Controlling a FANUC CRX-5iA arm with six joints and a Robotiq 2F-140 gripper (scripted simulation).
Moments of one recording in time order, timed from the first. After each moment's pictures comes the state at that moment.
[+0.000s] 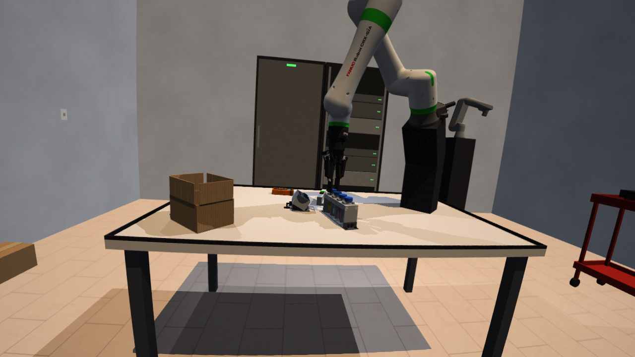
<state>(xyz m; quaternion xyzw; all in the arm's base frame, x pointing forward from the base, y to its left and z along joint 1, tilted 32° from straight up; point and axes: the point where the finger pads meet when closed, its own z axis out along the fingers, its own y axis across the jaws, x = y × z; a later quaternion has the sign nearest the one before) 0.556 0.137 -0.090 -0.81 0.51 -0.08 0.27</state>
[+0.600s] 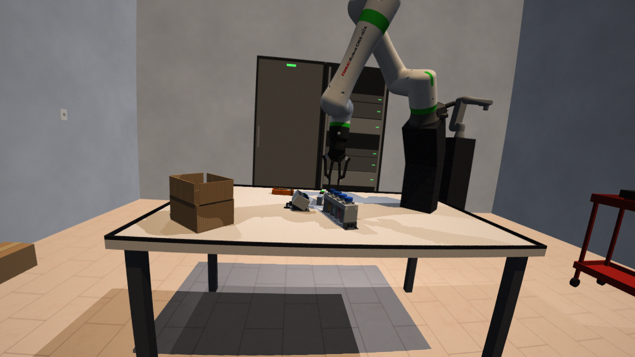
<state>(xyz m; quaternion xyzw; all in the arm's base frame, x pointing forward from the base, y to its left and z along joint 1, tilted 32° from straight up) 0.556 0.137 -0.090 -0.58 0.75 0.02 0.30</state>
